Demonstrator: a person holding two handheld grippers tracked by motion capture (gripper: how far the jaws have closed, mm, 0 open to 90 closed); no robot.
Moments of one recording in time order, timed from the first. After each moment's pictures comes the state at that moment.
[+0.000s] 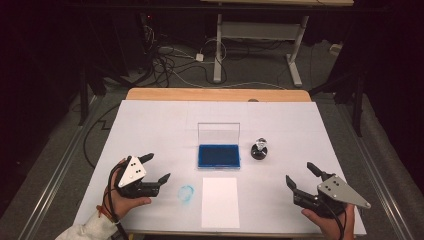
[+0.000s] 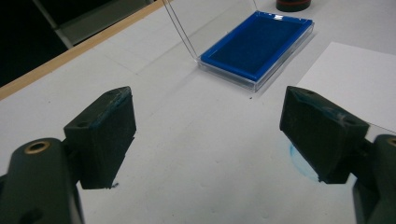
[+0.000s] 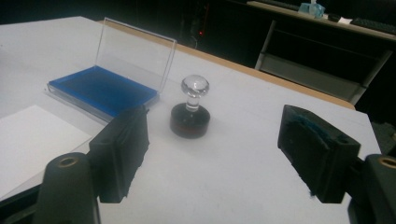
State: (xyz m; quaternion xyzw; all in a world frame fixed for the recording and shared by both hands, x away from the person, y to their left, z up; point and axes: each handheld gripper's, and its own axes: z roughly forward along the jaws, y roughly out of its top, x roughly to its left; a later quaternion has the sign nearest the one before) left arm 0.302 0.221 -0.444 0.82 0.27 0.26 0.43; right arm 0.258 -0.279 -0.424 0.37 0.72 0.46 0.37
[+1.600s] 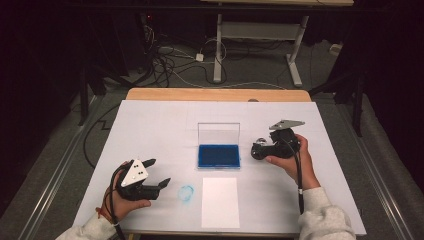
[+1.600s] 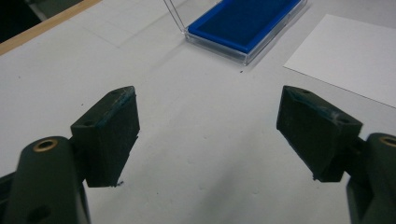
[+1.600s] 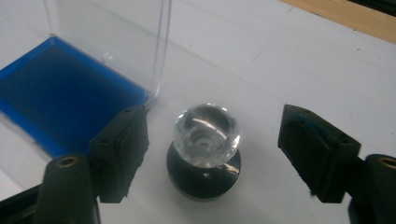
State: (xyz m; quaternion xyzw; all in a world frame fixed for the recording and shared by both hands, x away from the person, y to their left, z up) left arm 0.304 0.223 -0.456 0.84 0.28 0.22 0.41; right arm 0.419 -0.213 -0.419 0.42 0.81 0.34 0.21
